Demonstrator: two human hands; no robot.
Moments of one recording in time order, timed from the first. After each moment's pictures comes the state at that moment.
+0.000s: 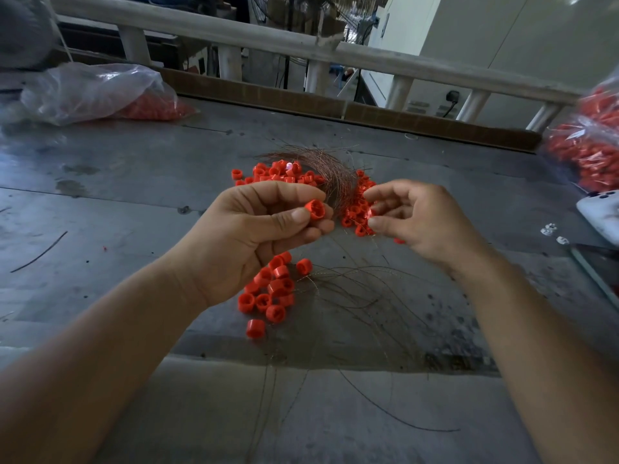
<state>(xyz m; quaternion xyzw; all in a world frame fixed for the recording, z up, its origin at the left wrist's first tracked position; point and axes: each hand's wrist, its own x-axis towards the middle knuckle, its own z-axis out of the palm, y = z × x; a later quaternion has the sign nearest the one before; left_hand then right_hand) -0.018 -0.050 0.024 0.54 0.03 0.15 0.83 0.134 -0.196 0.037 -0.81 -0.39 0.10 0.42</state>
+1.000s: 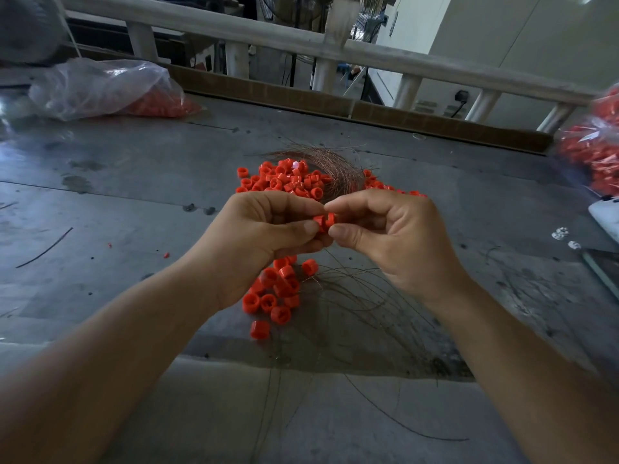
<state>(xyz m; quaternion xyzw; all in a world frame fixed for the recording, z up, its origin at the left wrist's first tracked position) -0.014 -0.056 0.023 0.61 0.10 0.19 0.76 0.090 -0.182 0.032 -0.68 -0.51 0.07 0.52</state>
